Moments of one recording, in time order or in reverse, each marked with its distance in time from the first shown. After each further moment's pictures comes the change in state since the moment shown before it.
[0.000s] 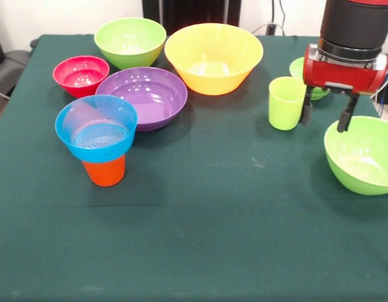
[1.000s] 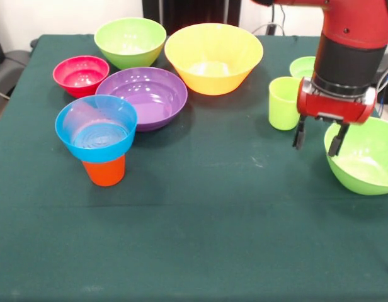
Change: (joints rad) arm 0.007 0.125 -0.015 -0.093 0.009 0.000 0.000
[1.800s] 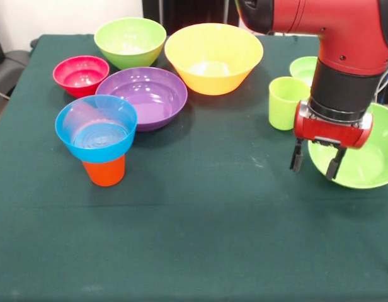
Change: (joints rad) arm -0.005 0.076 -0.009 -0.106 0.003 0.000 0.000
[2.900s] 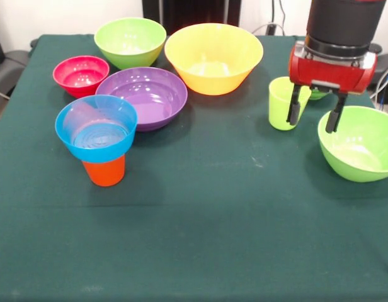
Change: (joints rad) arm -0.038 -0.221 0.015 0.189 0.010 0.019 0.000
